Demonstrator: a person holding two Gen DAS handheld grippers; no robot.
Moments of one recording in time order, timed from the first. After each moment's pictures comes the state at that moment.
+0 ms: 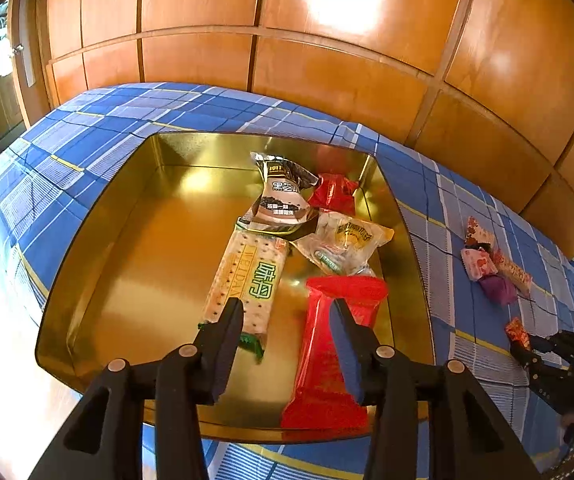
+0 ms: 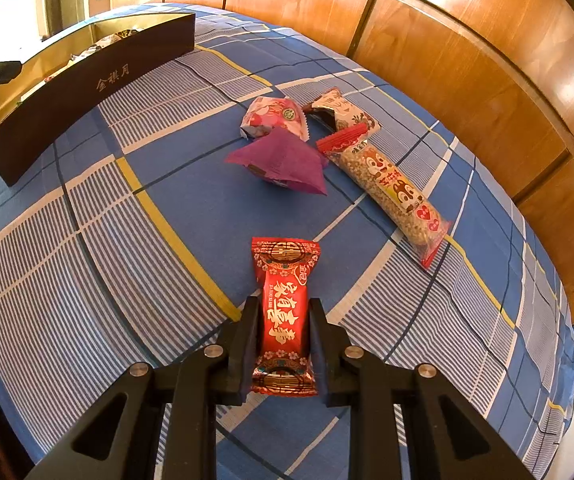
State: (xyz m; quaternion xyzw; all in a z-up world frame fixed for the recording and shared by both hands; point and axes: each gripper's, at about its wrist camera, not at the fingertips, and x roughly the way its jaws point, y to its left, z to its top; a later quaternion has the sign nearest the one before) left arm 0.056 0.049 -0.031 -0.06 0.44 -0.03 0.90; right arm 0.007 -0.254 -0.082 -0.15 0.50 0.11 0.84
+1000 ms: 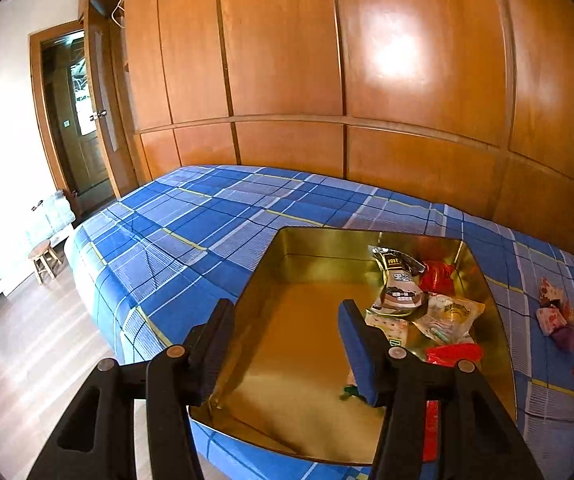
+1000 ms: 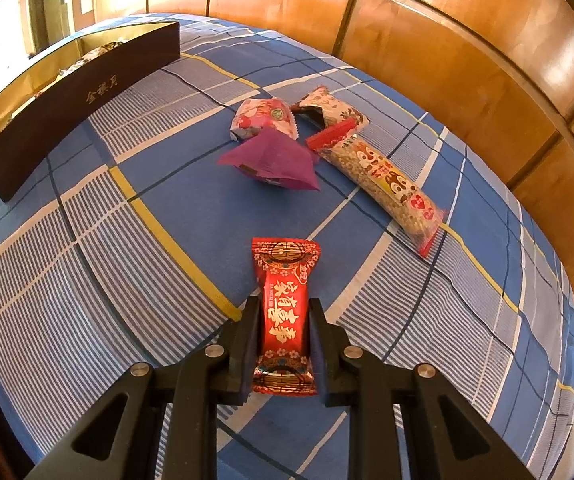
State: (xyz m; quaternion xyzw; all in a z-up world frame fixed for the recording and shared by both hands) left arm 0.024 0.108 0.016 0.00 0.31 0.12 0.94; right arm 0.010 -0.257 -0.083 -0.12 0.50 0.09 0.85
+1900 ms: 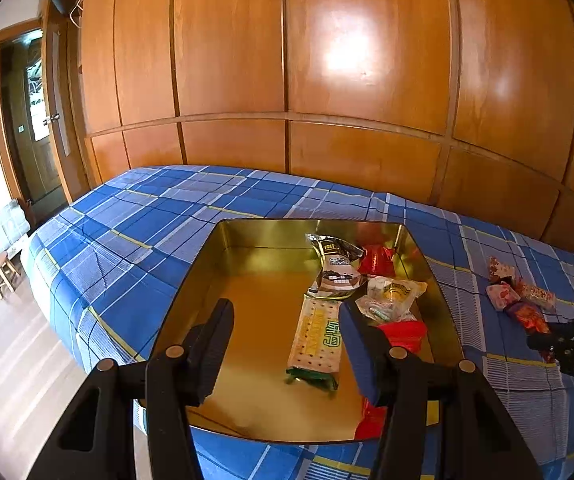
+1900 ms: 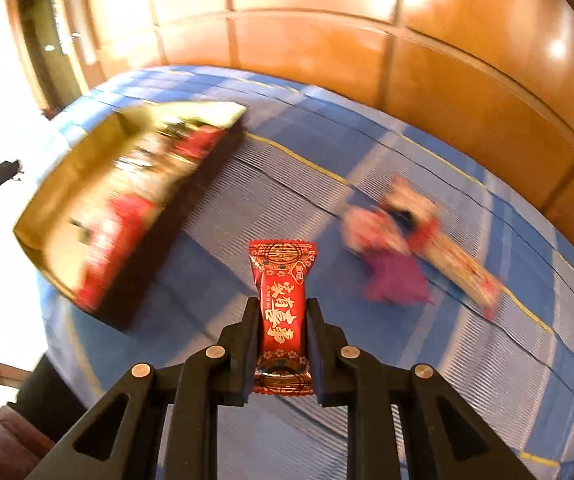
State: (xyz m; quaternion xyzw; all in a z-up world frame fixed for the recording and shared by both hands) left arm 0.014 0.082 0.012 -0.01 0.31 0.03 0.95; right arm 0.043 -0.167 -0.009 -0.02 0.47 0.14 0.87
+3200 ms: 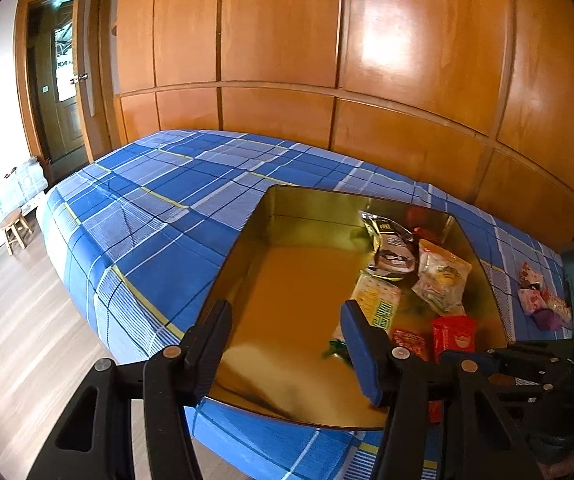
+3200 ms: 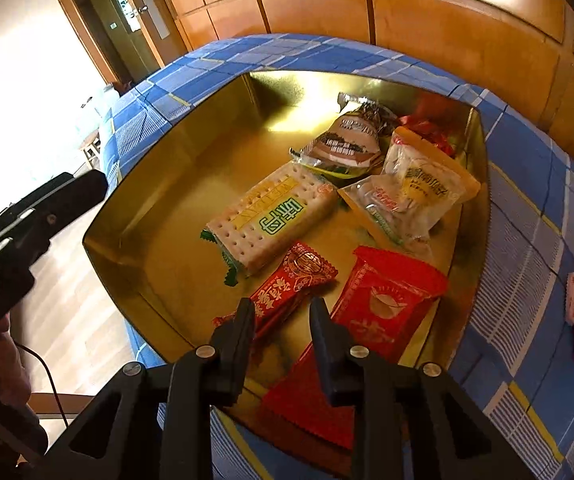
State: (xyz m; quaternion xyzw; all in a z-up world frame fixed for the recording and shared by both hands) left arm 0.015 0.131 -0.010 -0.05 0.35 0.07 0.93; right arm 0.084 -0.012 -0.032 0.00 0.50 0.27 0.82
